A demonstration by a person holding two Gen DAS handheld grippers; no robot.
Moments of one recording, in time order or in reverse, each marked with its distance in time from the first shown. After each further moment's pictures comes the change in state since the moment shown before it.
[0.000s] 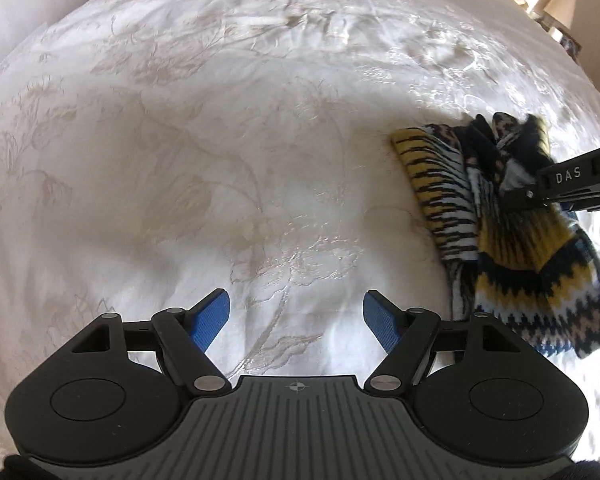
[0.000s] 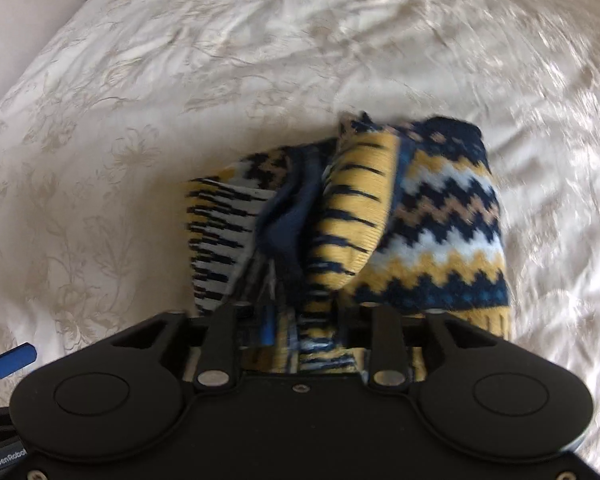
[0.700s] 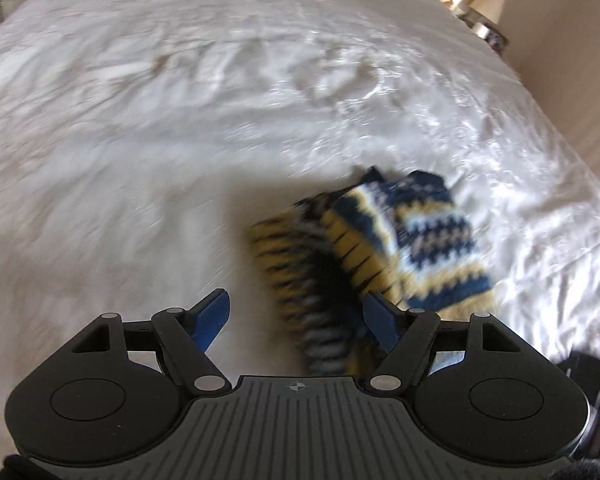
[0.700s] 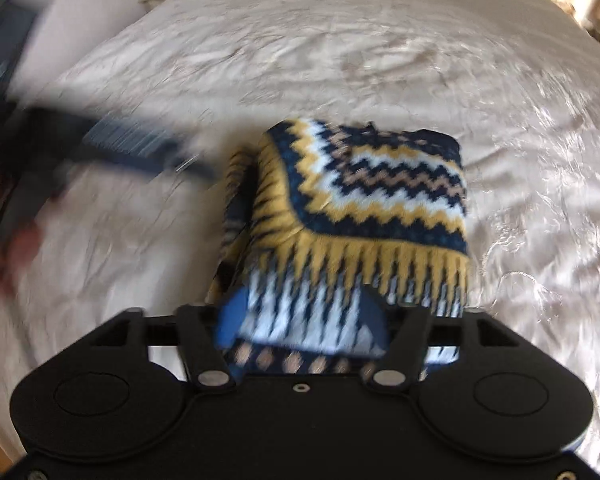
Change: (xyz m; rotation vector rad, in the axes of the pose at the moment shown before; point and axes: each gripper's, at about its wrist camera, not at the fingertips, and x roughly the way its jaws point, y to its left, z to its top) left arm 0.025 -0.077 0.086 0.105 0.003 -0.253; right arm -0.066 -0.007 -0.088 -0.180 -0.151 0.023
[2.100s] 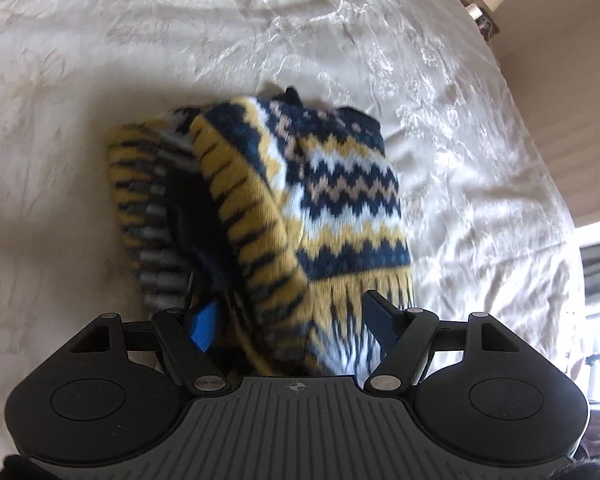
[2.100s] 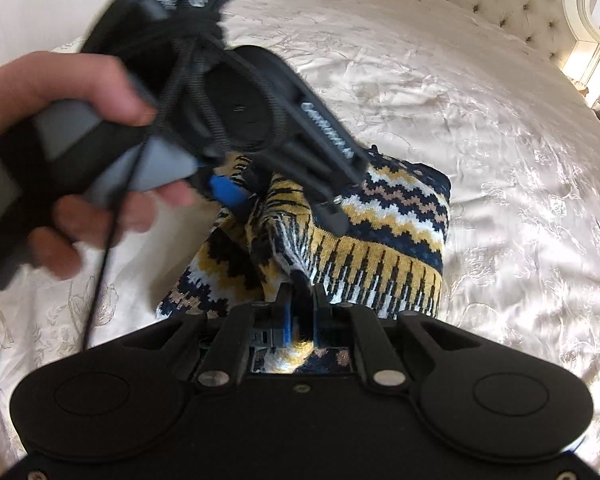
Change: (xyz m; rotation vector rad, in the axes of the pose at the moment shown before) left arm 0.053 -0.049 -0.012 -0.186 0.179 -0.193; right arm -0.013 0.006 -0.024 -0.183 -0.083 -0.083
